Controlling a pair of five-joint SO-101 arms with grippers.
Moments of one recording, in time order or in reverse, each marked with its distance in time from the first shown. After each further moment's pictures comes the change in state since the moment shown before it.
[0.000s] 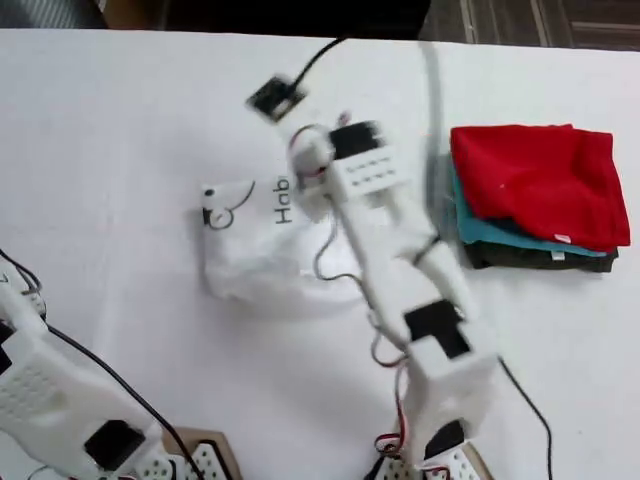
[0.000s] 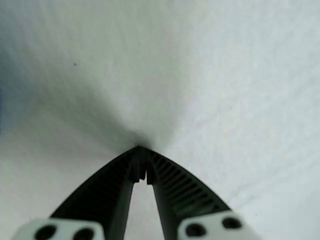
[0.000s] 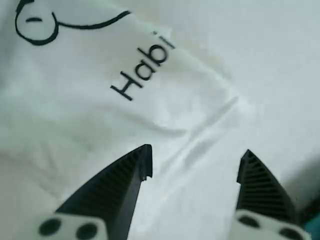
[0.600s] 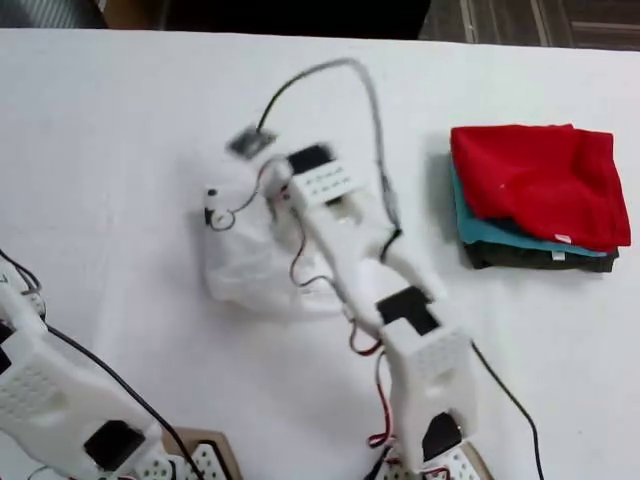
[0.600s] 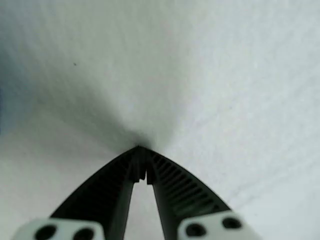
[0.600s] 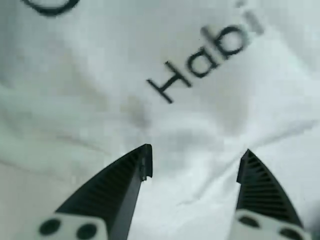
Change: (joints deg) left arm 0.0 0.0 0.0 0.0 0.0; right arm -2.7 6.9 -2.5 3.0 -5.0
